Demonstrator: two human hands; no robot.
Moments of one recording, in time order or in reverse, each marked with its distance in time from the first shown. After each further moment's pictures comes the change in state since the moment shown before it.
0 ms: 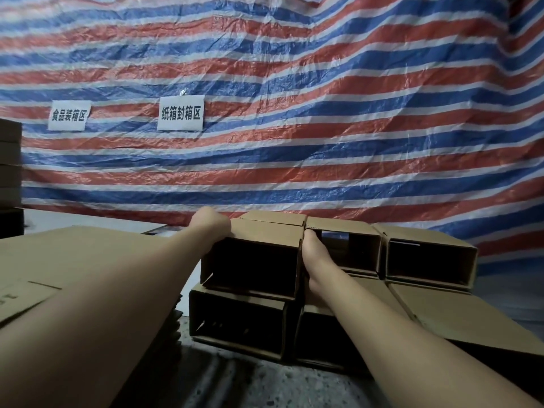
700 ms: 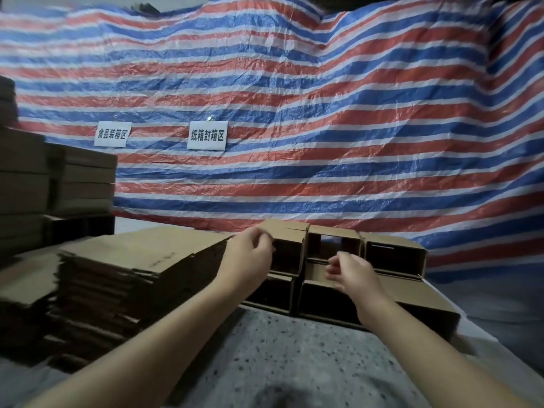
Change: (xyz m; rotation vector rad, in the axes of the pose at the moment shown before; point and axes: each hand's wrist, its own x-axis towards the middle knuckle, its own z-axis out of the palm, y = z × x) left_hand -0.265 -0.019 -0.083 -0.444 0.054 0.491; right_hand -0.244 -0.015 -0.065 -0.183 0.113 -0.244
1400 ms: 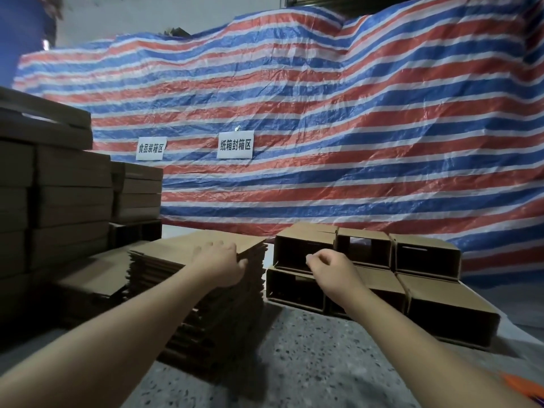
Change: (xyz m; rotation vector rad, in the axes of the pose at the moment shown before) left_hand 0.007 -0.023 -0.111 1.214 -0.345 -0.214; right_hand -0.048 -0.024 0.068 -0.342 -0.182 -0.278
